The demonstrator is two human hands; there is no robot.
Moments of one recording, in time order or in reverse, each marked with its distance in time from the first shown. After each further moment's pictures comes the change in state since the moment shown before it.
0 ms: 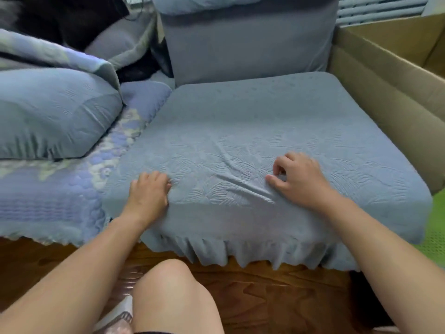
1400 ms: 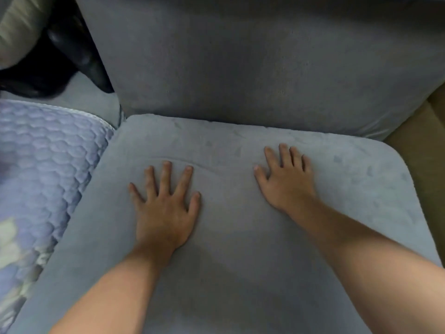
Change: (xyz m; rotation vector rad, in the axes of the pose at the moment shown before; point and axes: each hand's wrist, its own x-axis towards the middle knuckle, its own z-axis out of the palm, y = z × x) left_hand 0.478 0.038 0.111 -0.155 -0.367 -0.245; right_hand 0.512 0.143 0.112 -0.342 -0.458 0.294
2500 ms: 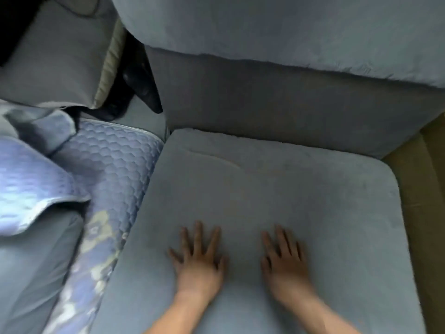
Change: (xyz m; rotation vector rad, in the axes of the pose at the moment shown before) left_hand -0.132 -0.012 -0.032 -0.138 -0.402 -0.035; right_hand -0.192 -0.036 0.001 0.062 -0.249 -0.113
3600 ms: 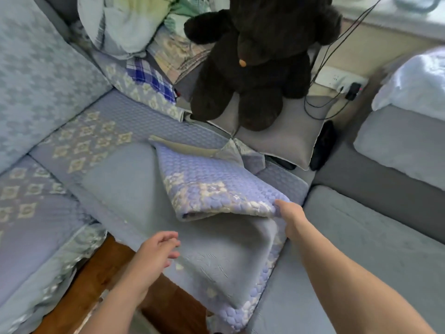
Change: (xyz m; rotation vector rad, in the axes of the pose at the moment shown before) left_hand -0.322 -0.505 -0.376 -1.275 0.176 -0.575; right_hand -0.032 -0.549 -0.281 1.250 -0.241 0.424
